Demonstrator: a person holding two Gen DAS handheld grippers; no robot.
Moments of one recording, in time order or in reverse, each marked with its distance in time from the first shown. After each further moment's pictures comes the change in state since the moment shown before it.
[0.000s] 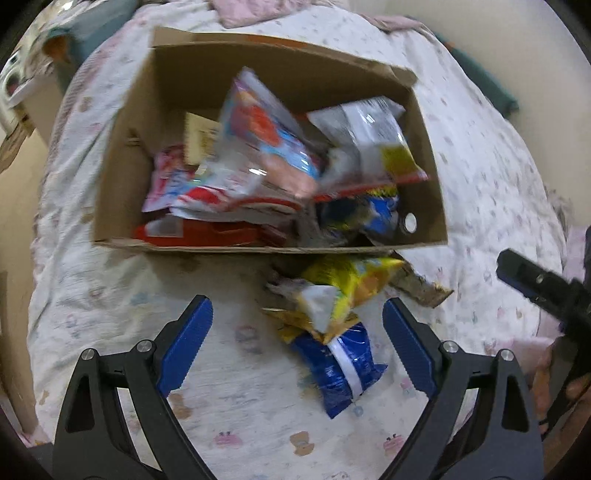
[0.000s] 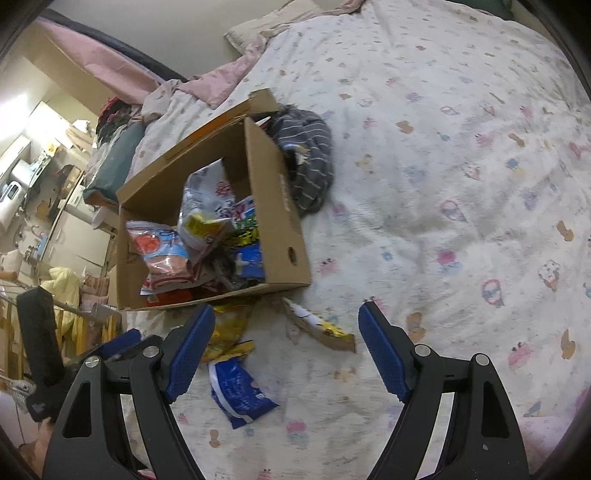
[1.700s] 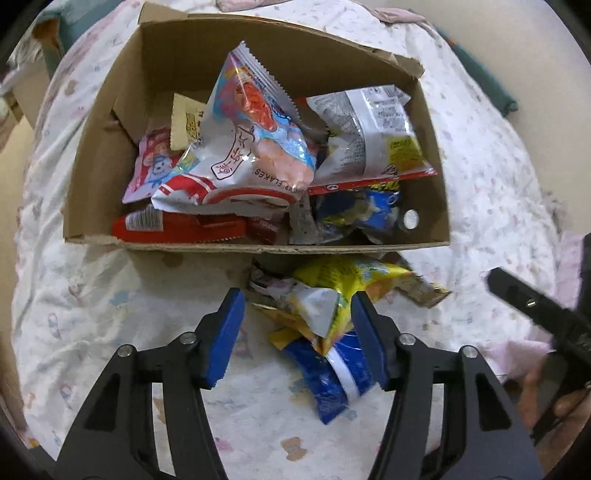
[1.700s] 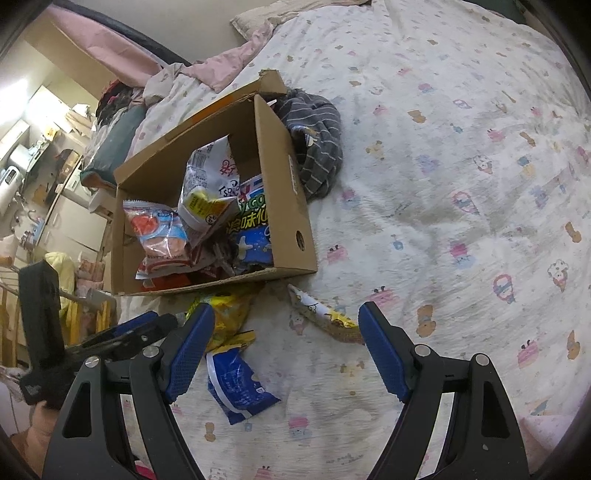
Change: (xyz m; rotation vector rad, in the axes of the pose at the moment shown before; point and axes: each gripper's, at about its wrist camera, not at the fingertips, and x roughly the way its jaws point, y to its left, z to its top) left arm 0.012 0.008 0.007 -0.027 0.051 -0.033; right arm 0.016 0.012 -0.004 -0.037 0.046 -0.010
